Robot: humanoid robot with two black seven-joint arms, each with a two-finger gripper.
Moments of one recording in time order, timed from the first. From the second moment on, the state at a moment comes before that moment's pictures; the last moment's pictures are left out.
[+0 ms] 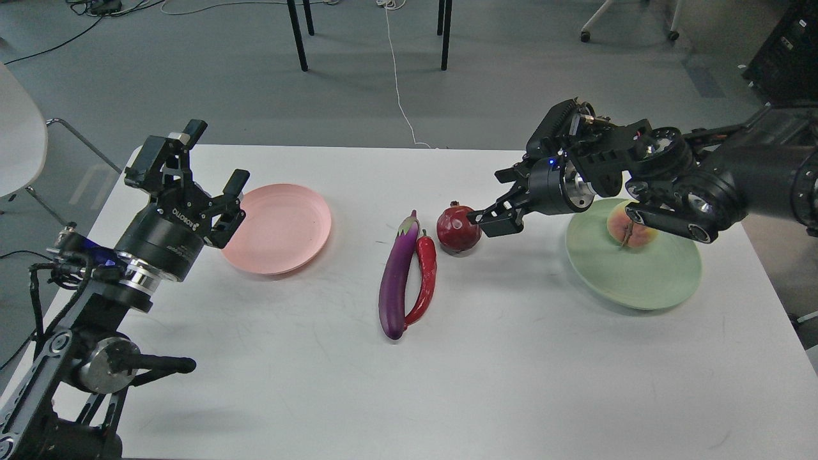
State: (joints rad) left arm -0.01 0.16 -1.53 -1.57 0.89 -0.33 -0.10; right arm 1.51 -0.22 -0.82 0.84 -1.18 -0.10 0.49
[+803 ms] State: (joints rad) left arm -0.01 0.14 -1.52 -1.57 0.89 -0.33 -0.10; right arm 1.32 -0.02 -0.85 0.54 -1.15 -0.10 0.49
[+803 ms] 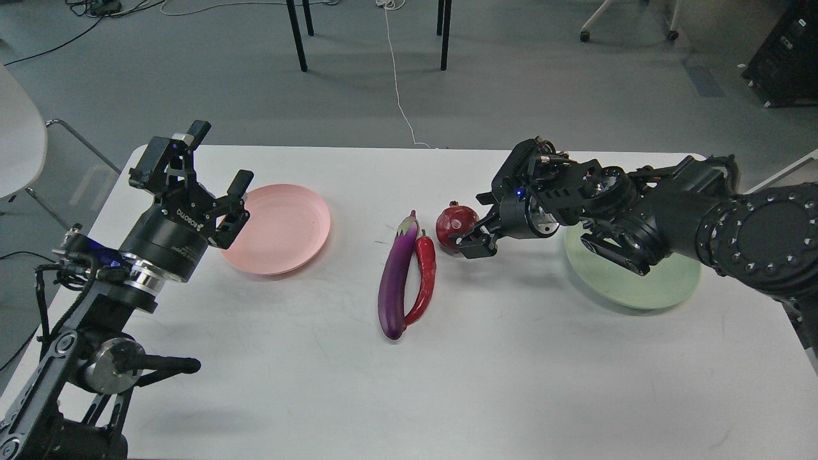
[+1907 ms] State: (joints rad) left arm -0.01 0.15 -1.52 -1.57 0.89 -0.33 -0.10; right arm 1.23 0.00 -0.85 0.44 -1.15 -0.18 0.49
